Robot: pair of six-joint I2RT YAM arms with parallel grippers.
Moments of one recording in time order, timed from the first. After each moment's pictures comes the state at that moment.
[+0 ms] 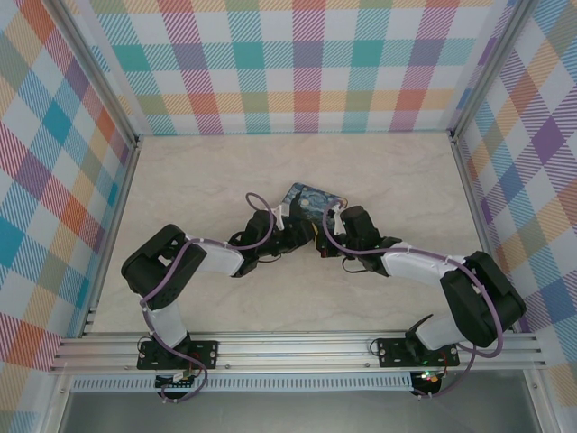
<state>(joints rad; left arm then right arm) -0.71 1.78 0.71 0.67 0.32 -1.08 0.62 1.43 0.63 0.07 -0.25 0.57</state>
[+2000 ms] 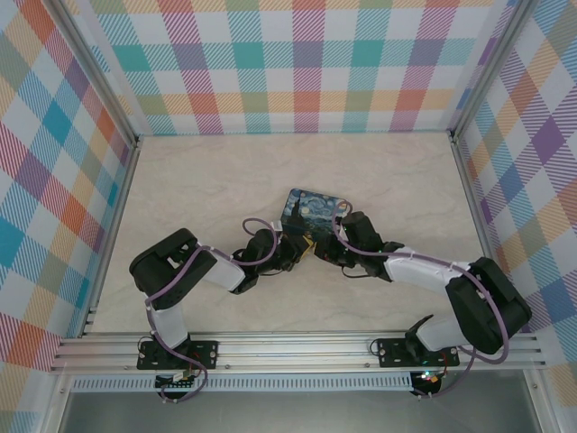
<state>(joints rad) -0.80 1.82 0.58 0.86 0.15 -1.49 0.64 1.37 0.59 0.02 -0.29 0.86</state>
